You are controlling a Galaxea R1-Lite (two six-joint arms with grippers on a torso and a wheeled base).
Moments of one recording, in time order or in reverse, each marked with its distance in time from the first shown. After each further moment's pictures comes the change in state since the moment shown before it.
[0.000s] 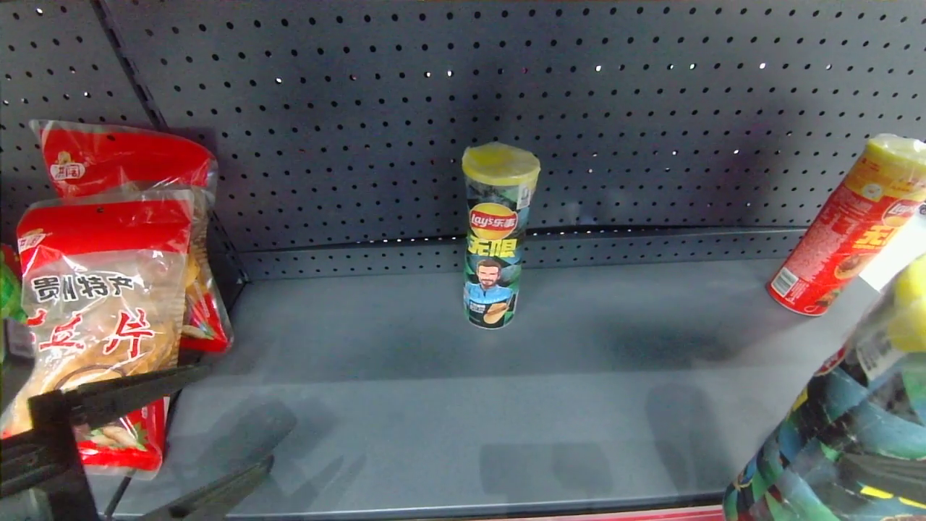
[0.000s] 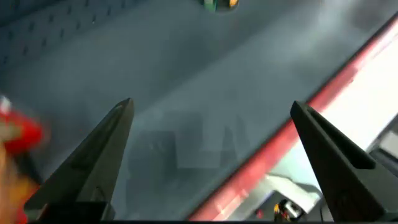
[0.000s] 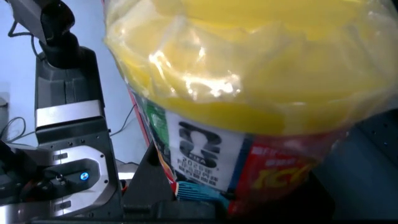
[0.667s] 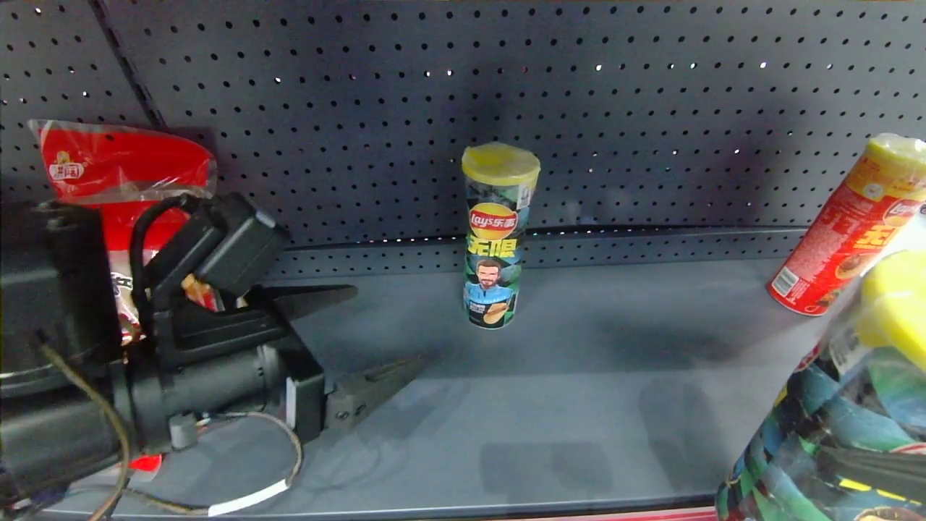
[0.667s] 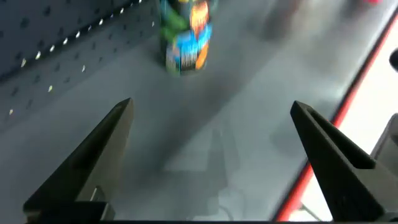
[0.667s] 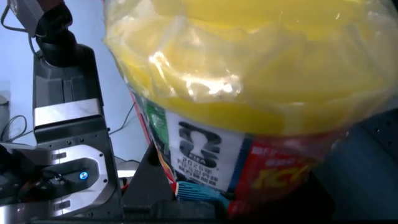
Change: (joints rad) left arm -0.154 0.421 -0.231 -0.219 0.016 -0.031; right arm -0.002 0.025 -0.005 -0.003 -0.003 0.001
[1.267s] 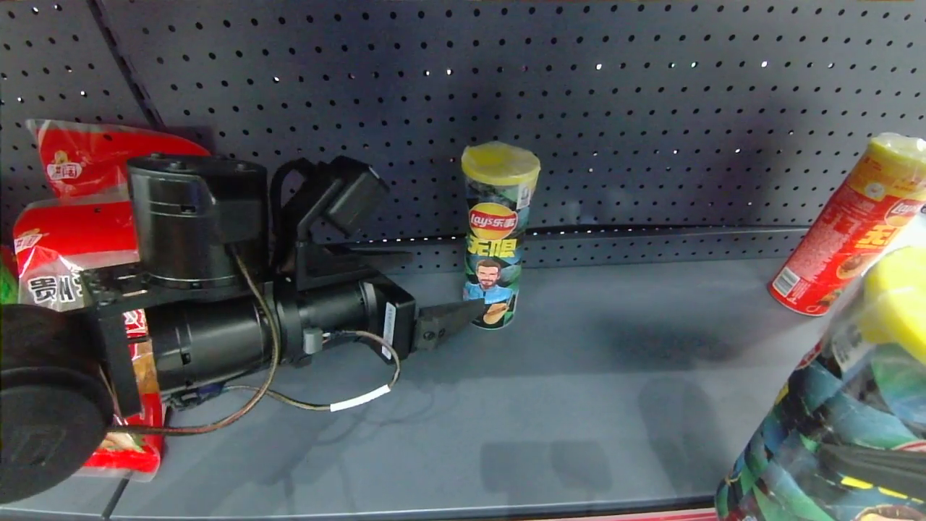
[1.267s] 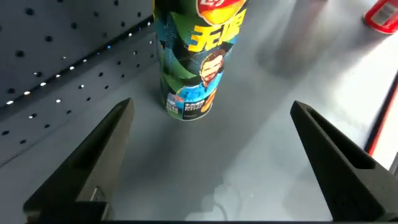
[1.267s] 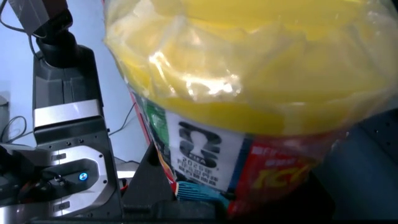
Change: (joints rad) left arm -0.003 0.230 -0.197 -0.035 0.000 -0.040; right arm 0.001 0.000 -0.005 0.000 0.000 0.000
